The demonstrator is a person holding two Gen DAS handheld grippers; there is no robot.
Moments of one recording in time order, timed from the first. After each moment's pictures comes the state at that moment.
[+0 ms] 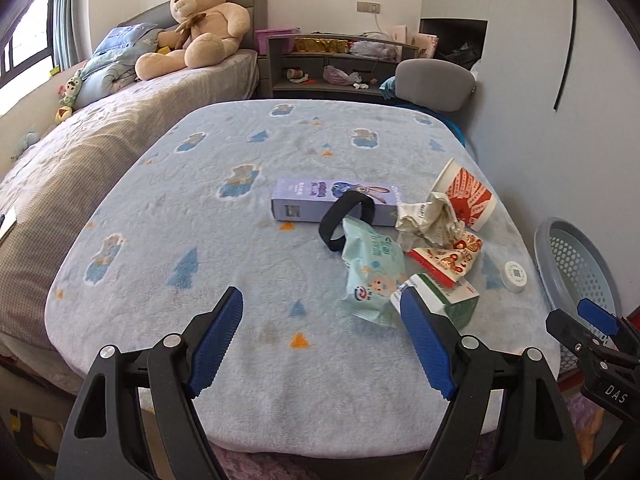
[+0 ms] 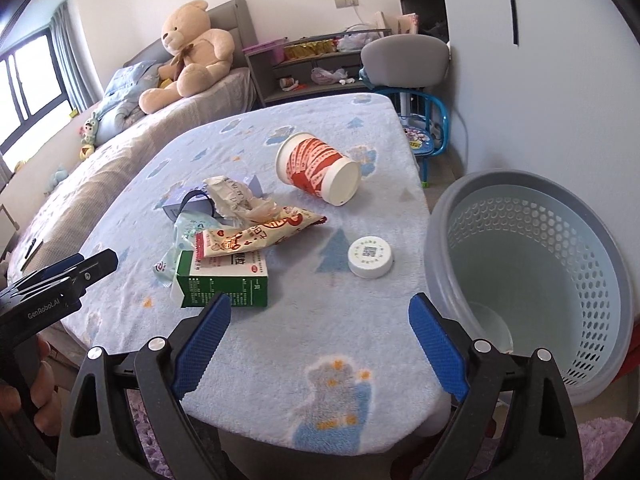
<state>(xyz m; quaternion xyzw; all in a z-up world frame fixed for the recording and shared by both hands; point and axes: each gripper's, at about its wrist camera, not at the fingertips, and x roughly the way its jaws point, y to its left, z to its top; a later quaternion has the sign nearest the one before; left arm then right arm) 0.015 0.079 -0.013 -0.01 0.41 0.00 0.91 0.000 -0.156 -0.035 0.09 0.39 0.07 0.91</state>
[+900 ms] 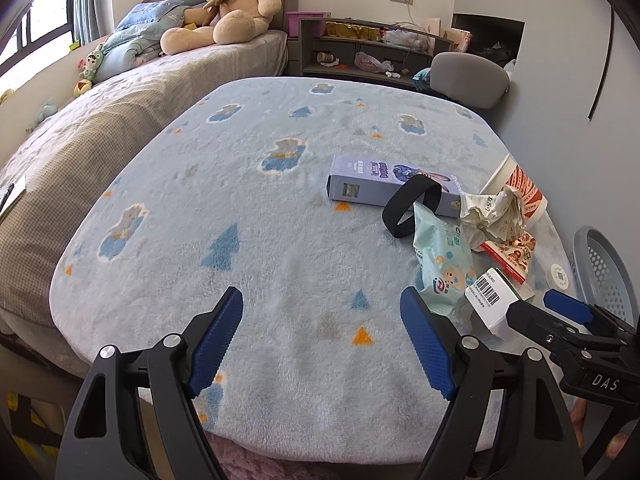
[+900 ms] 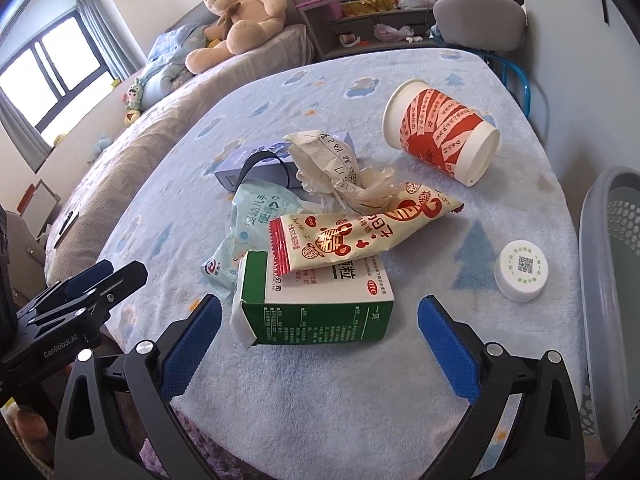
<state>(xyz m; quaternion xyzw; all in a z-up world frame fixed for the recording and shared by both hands) 0.028 0.119 -0.037 -0.03 0.43 0.04 0.90 0.064 -0.091 -0.068 0.10 0.45 0.18 0.87</state>
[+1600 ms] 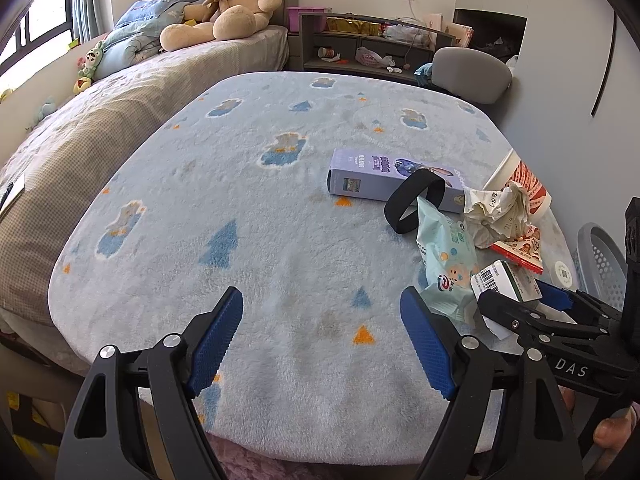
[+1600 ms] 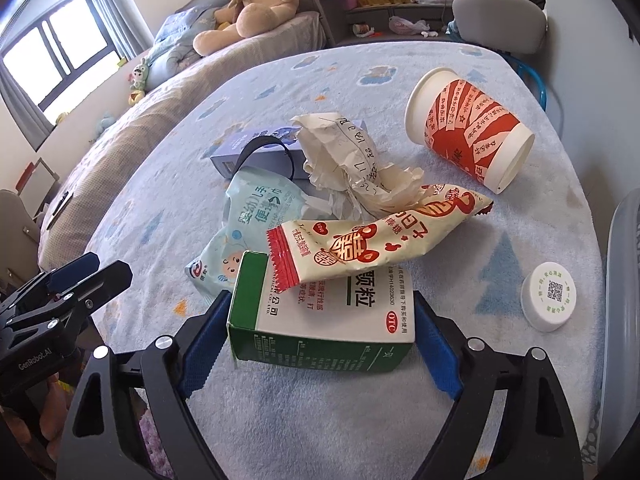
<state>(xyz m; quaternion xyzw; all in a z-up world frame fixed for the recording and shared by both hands) 0.032 0.119 -0.042 -0.03 0.44 0.04 0.90 0.080 -0.079 -0.082 0.07 0.46 0.20 0.86</state>
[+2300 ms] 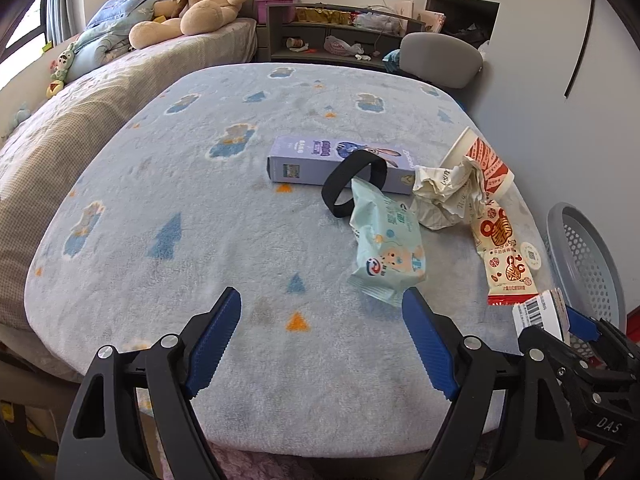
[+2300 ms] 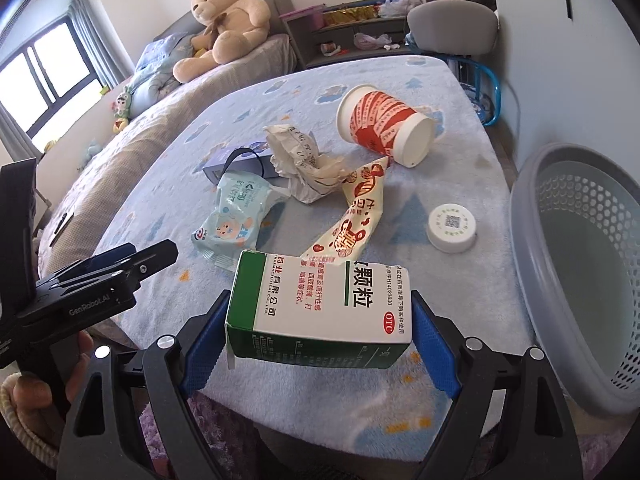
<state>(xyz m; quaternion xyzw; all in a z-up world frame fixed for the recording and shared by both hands) 0.032 0.080 -0.045 -0.02 0.46 -0.02 0.89 0.012 -0.135 -0.057 0.11 0.44 0.15 0.88</state>
